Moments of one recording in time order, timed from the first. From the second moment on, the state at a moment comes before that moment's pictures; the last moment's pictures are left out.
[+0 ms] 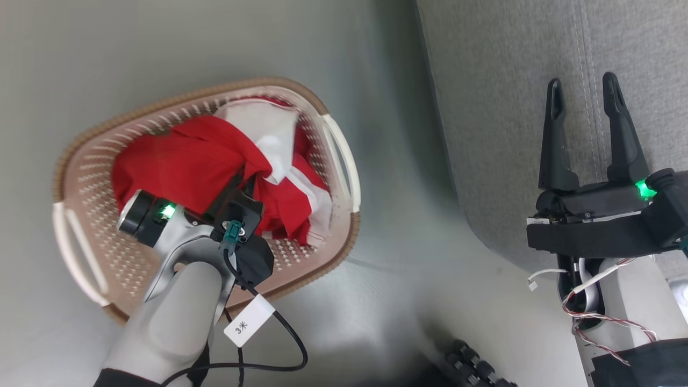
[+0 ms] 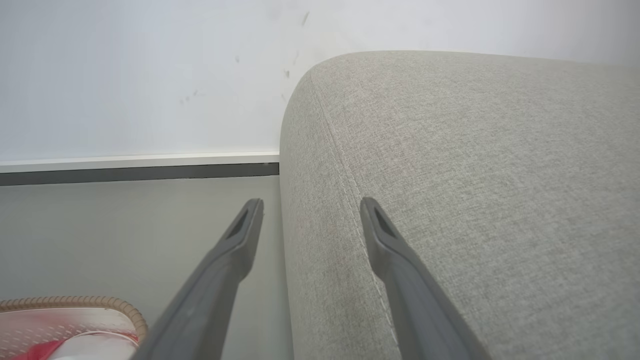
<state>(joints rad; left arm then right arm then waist) -0.70 0.08 -0.38 0.84 0.13 0.04 -0.24 -0.45 -0.09 0.12 0.00 0.18 -0.01 -0.26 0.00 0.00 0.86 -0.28</state>
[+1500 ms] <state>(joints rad) -0.64 0.04 -0.44 0.62 -0.07 -0.11 -0.25 -0.31 -0.11 0.10 0.29 0.17 0.06 -0.26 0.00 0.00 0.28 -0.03</state>
